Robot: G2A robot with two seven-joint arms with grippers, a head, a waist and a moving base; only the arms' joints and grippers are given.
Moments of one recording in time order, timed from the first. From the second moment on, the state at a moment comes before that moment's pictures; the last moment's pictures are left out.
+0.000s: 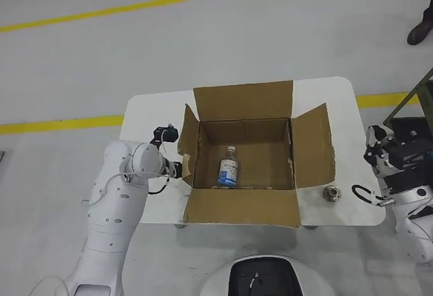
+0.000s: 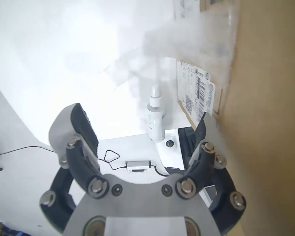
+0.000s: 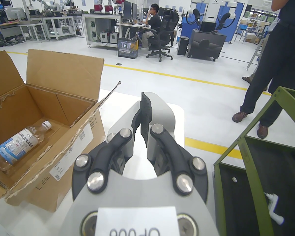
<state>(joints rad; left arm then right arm) 0.65 -1.22 -1.15 -1.38 0.97 0.00 -1.54 -1.55 -1.24 1.72 -1.93 -1.28 -0.19 -0.06</state>
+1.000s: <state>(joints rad) 0.69 -1.19 -1.14 -1.39 1.01 -0.05 -1.54 -1.55 -1.24 1.72 -1.94 -1.28 -0.19 -0.07</state>
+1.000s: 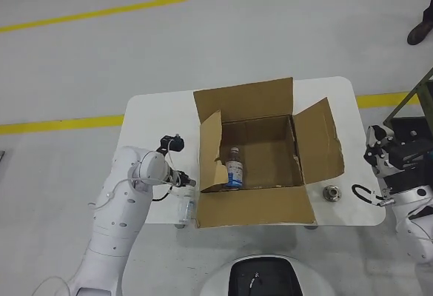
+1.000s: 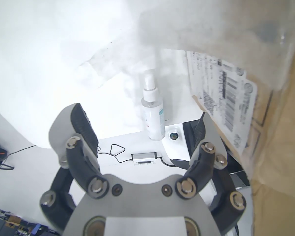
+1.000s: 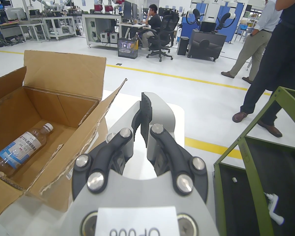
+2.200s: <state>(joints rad) 0.85 -1.12 -1.04 -1.45 0.92 -0.02 -1.49 -1.55 -1.24 1.73 -1.94 -1.24 -0.17 -0.07</state>
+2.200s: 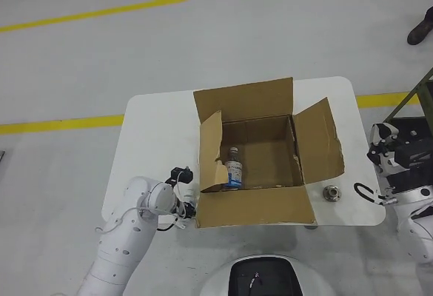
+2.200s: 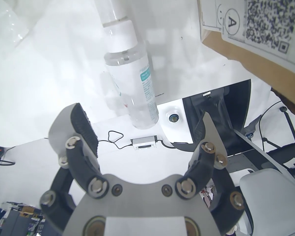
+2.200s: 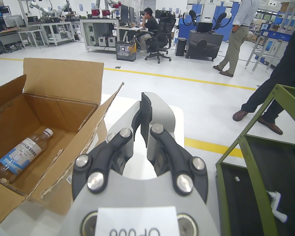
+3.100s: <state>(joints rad) 0.79 -1.15 -0.96 -1.30 0.92 0.01 -1.45 -1.56 -1.23 1.75 -1.94 -1.23 -0.17 -0.06</state>
